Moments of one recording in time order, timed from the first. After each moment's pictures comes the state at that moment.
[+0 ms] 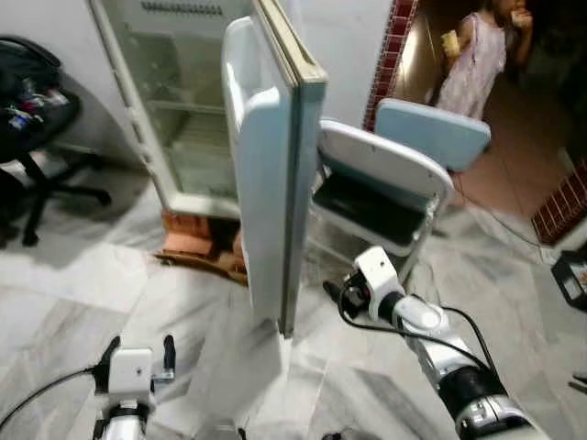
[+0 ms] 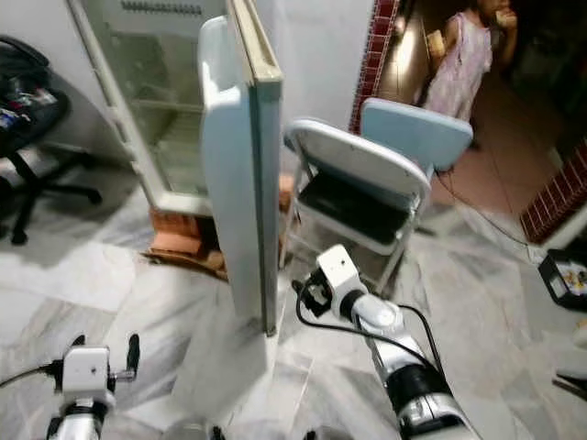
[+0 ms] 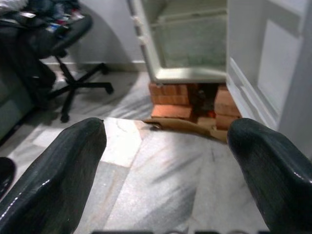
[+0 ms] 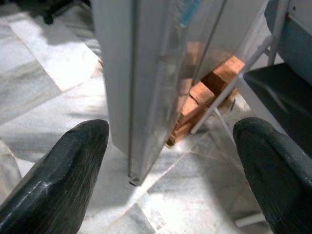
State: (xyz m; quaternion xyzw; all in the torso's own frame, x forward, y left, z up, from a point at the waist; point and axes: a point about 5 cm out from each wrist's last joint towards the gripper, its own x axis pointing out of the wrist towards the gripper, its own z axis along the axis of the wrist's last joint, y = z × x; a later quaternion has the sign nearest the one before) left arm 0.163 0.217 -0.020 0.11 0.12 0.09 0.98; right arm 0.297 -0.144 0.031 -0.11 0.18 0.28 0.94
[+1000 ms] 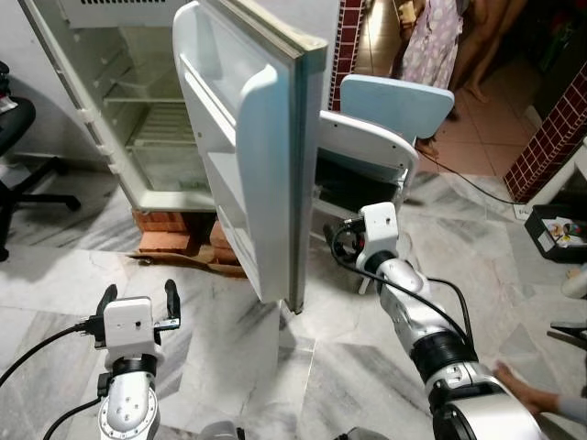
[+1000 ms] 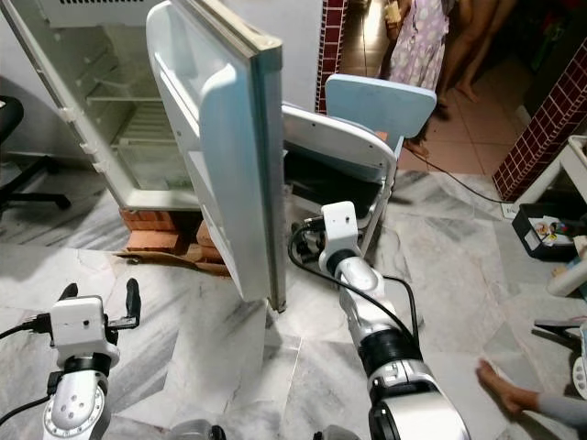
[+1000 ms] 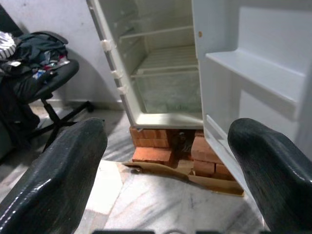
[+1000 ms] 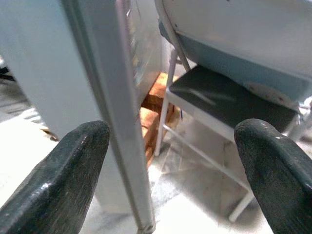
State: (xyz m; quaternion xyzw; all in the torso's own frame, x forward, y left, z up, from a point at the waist) left arm 0.201 0.199 0.060 0.08 0.03 0.12 0.99; right arm 0.334 -0.123 0.068 0.00 0.11 0.14 0.98
